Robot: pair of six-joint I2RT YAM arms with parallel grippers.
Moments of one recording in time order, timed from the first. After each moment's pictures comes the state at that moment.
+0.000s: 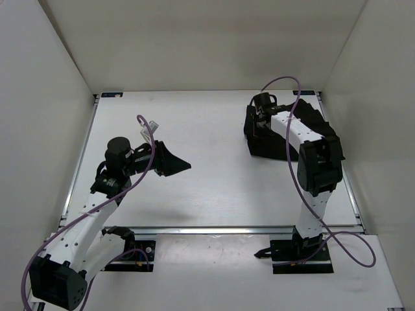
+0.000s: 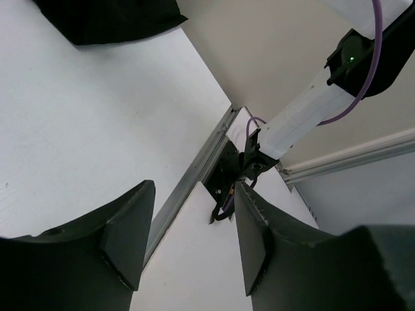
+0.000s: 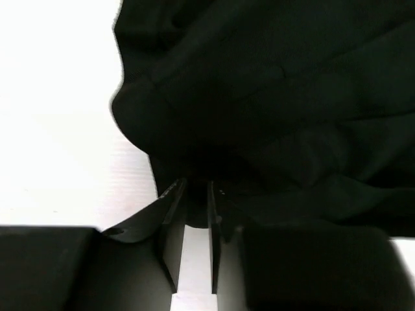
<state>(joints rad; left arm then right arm) -0.31 0.87 0.71 -0.01 0.85 -0.69 0.28 1.94 1.54 -0.62 0.18 0.21</state>
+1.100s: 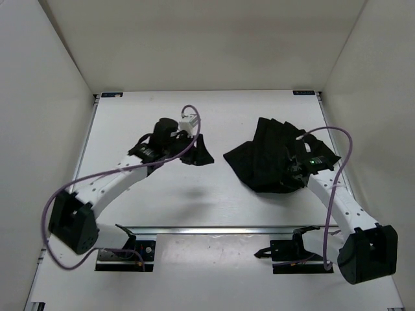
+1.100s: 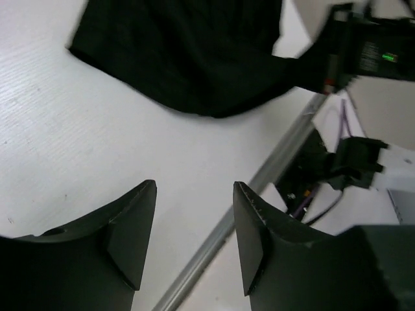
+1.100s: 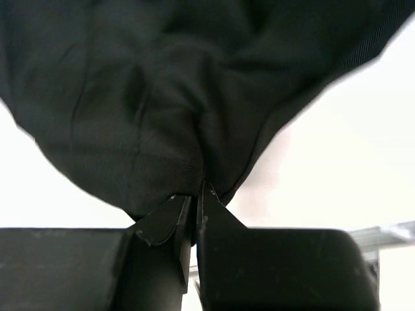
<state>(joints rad) -0.56 1.29 1.00 -0.22 0.50 -0.44 0.26 1.12 0.83 -0.83 0.18 0.47</state>
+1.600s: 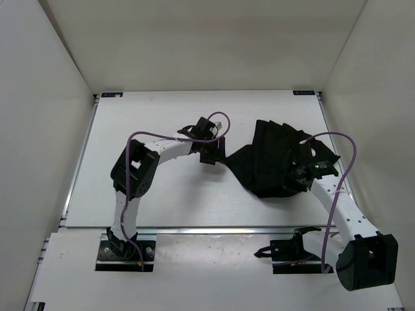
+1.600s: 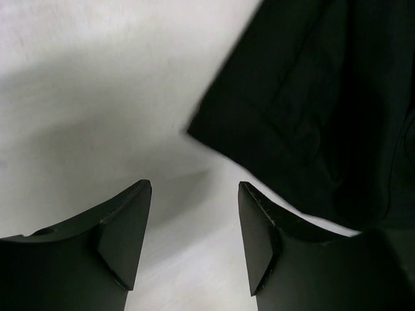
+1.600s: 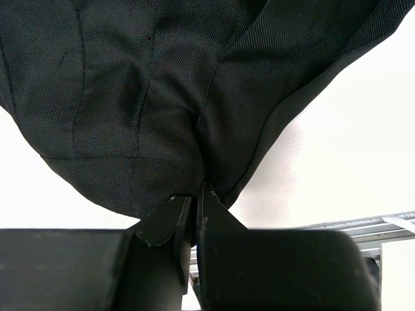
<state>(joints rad) -0.64 2.04 1.41 -0.34 0.27 -0.52 0.16 1.04 0.76 -0.86 0.10 0.43</state>
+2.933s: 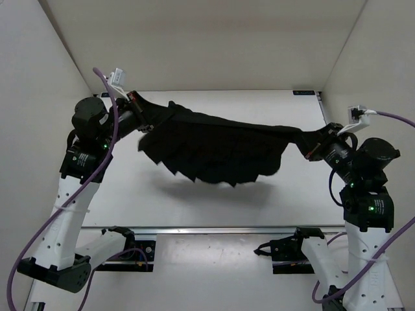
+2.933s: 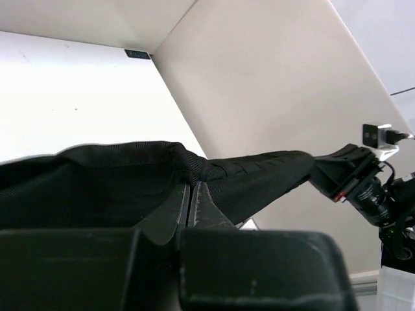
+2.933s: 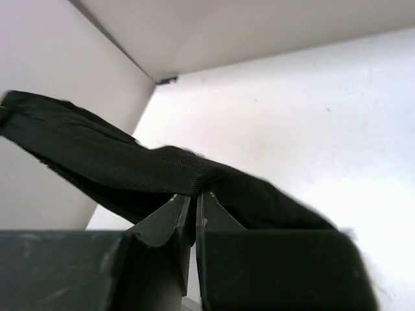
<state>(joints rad) -0.30 1.04 1.39 -0.38 0.46 -0.74 -0.04 0.70 1.20 -0.62 -0.47 0.52</state>
